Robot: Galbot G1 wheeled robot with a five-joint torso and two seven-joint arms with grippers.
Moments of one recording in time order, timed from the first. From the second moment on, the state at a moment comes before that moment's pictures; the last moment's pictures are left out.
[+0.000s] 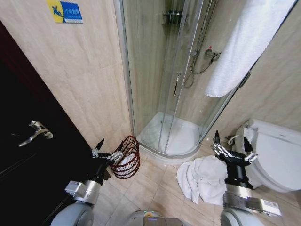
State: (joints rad) left arm 1.87 -1.44 -0.64 -2.50 -0.23 0.09 0.11; right arm -1.81 1.57 0.67 2.50 0.12 0.20 0.13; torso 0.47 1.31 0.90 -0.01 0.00
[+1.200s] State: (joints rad) left arm 1.87 -1.44 -0.64 -2.50 -0.23 0.09 0.12; right arm -1.82 1.56 0.70 2.50 0.19 0.22 0.13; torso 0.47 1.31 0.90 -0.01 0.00
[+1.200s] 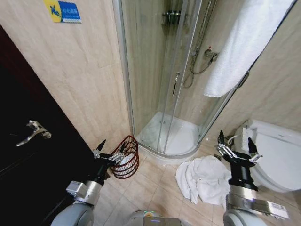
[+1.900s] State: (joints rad) left arm 1.87 -1.44 -0.64 -2.50 -0.23 0.09 0.12; right arm -1.82 1.54 0.71 2.50 0.20 0.24 0.13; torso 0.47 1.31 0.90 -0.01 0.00
